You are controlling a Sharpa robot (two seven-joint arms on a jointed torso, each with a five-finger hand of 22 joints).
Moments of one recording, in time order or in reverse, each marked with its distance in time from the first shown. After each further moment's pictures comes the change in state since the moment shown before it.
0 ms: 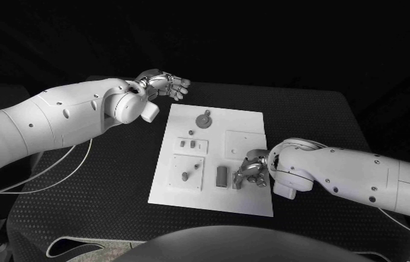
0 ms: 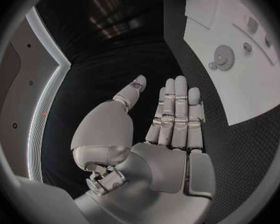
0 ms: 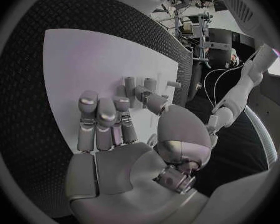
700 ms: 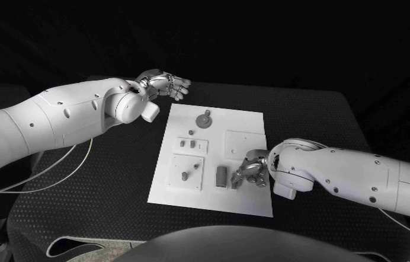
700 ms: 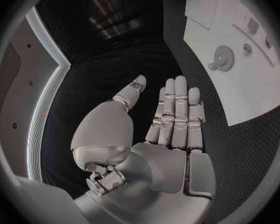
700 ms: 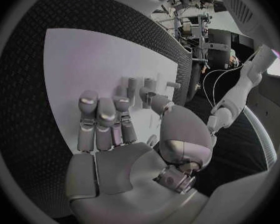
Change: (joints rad) left arm 0.001 0.002 0.000 -0.002 -0.001 0.003 -0.004; left_hand 0.000 0.000 0.000 0.000 0.000 0.000 0.000 0.000 -0.001 0.000 0.000 0.000 -0.001 0.000 0.000 0.000 0.002 0.000 0.000 0.000 -0.004 0.002; right arm 0.000 0.000 0.000 0.000 -0.002 0.004 0.010; right_hand -0.030 -0.067 -0.045 0.045 -0.012 0.000 0.000 0.000 -0.004 -0.004 -0.003 0.004 0.000 -0.003 -0.001 -0.004 0.000 0.000 -0.006 -0.002 0.004 -0.007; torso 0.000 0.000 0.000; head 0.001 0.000
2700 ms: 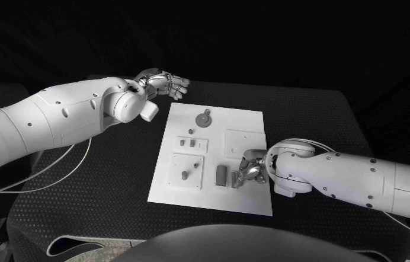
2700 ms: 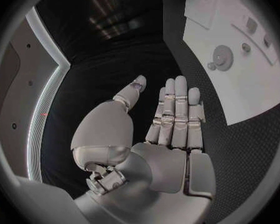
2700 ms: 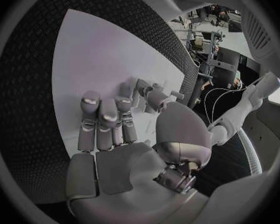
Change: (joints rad) left arm 0.000 -0.003 0.000 0.002 -0.003 0.003 -0.004; left_hand 0.000 0.000 0.000 0.005 0.000 0.000 0.000 0.004 -0.002 0.000 0.000 0.000 0.000 0.000 0.000 -0.004 0.004 0.000 0.000 0.000 0.000 0.003; right arm -0.019 0.006 0.003 -0.001 -0.210 0.026 0.028; right_hand 0.155 0.029 -0.123 -0.079 0.000 0.023 -0.008 0.034 0.017 0.013 -0.013 0.005 -0.009 0.019 -0.015 0.009 0.026 0.018 -0.003 -0.008 0.012 -0.015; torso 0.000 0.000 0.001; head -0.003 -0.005
